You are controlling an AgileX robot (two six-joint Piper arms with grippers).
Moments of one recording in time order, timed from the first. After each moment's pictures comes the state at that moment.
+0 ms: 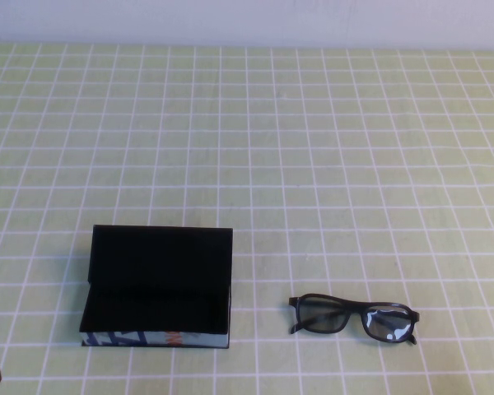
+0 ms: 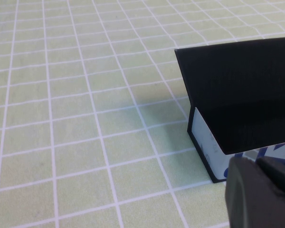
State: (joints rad) right arm 0.01 -0.01 0.03 0.33 0.35 -0.28; left arm -0.22 -0.01 0.03 -0.19 0.40 0.20
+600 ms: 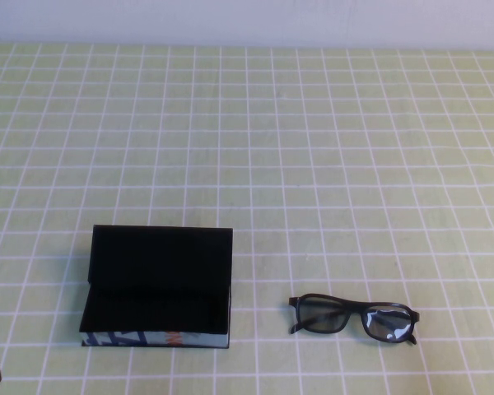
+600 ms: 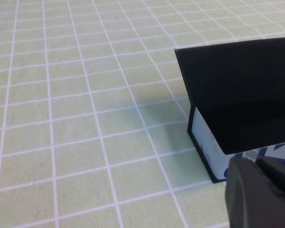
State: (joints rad) right arm 0.01 -0.01 0.03 0.63 0.22 -0.28; left arm -0.22 -0.01 0.03 -0.19 0.40 0.20
